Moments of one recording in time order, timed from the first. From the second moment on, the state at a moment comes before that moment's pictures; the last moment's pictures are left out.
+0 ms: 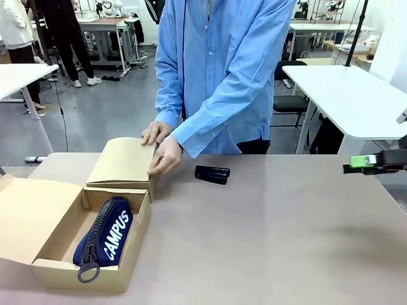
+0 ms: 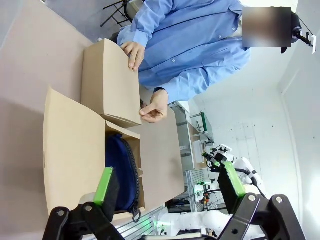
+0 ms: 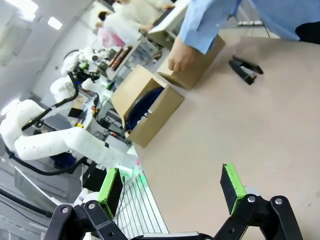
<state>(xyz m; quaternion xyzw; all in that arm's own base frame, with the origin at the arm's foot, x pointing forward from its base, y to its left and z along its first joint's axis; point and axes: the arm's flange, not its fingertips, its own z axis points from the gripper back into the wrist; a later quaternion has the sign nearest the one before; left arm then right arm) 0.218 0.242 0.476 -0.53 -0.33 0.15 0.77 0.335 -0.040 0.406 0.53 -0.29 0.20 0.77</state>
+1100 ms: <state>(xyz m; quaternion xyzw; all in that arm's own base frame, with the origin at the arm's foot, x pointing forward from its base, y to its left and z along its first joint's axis) 0.218 0.242 0.476 -0.53 -0.33 0.15 0.77 0.367 0.065 0.430 0.42 -0.30 0.26 0.82</state>
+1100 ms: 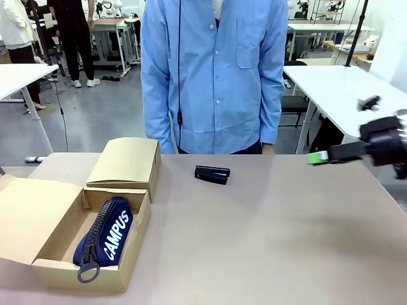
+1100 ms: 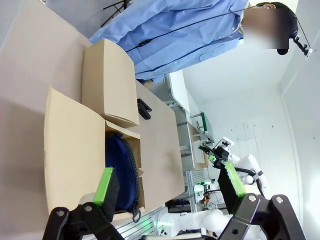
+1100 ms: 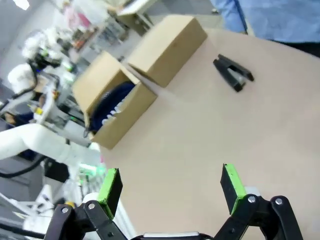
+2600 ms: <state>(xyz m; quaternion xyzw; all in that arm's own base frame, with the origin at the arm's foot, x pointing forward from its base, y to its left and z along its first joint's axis) 0.218 0.242 0.476 -0.53 -0.33 0.15 0.77 0.564 0.319 0.349 0.18 -0.10 0.65 0.73</state>
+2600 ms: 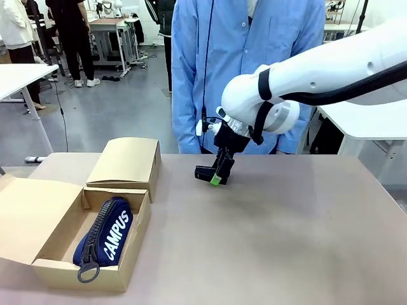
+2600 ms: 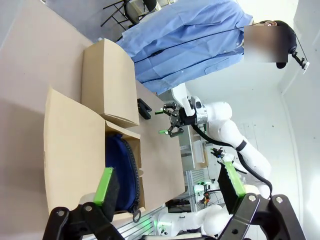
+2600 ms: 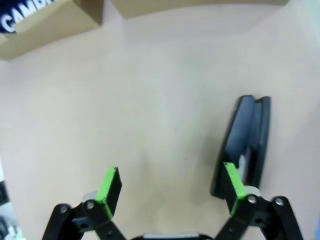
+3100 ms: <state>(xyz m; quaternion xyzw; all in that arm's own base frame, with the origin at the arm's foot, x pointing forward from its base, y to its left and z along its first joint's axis) 0.218 0.242 0.476 -0.53 -0.33 0.15 0.77 0.604 0.334 0.335 0.13 -0.09 0.66 0.73</state>
